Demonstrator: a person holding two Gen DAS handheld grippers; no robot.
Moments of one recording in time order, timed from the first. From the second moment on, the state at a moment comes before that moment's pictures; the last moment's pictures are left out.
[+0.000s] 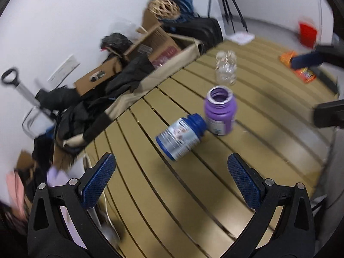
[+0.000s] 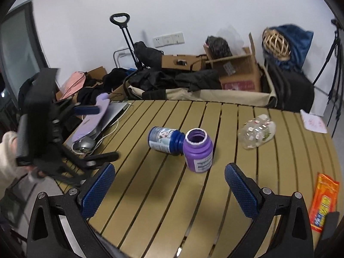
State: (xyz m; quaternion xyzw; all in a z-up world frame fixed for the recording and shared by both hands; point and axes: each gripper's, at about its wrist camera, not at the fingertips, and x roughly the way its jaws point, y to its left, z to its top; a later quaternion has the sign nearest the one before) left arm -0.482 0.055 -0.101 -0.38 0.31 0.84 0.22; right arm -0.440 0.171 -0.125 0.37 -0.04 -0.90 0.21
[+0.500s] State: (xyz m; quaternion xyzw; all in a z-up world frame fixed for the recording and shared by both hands) left arm -0.590 0.090 -0.201 -0.53 0.37 0.71 0.29; right arm -0.523 0.178 -0.174 0.41 -0.06 -0.88 0.24
